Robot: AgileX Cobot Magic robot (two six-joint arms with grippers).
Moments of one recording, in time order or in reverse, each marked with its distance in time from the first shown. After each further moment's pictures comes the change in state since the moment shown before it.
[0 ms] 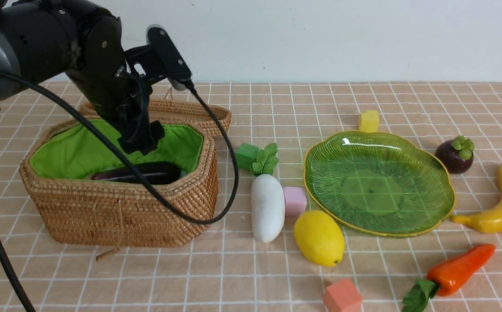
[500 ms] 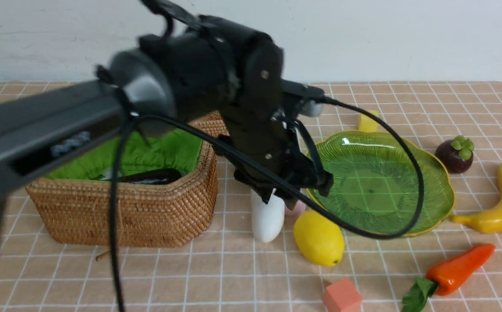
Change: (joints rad) right arm 0.000 0.000 0.000 -0.015 0.136 0.000; left arm -0.383 0.212 -0.225 -0.166 0.250 -0.687
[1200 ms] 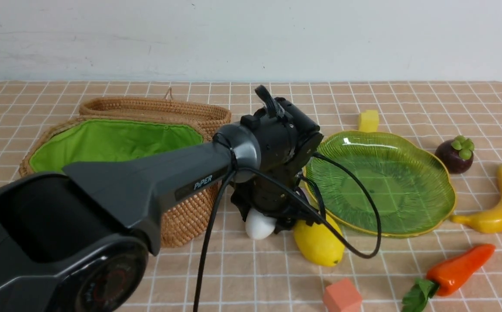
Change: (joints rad) right arm 0.000 0.000 0.000 0.000 0.095 0.000; left arm 0.003 0.335 -0.180 0.241 0.021 -0.173
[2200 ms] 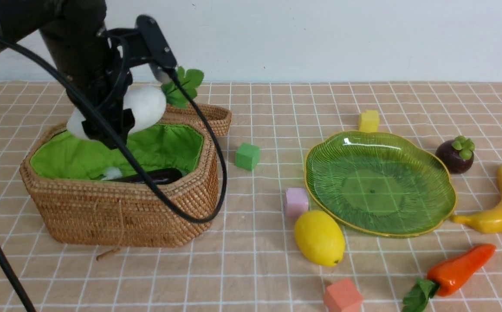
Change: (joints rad) right arm 0.000 0.000 0.000 -0.056 -0.095 0.000; left arm 0.421 -0.522 0.247 -0.036 0.079 1.127
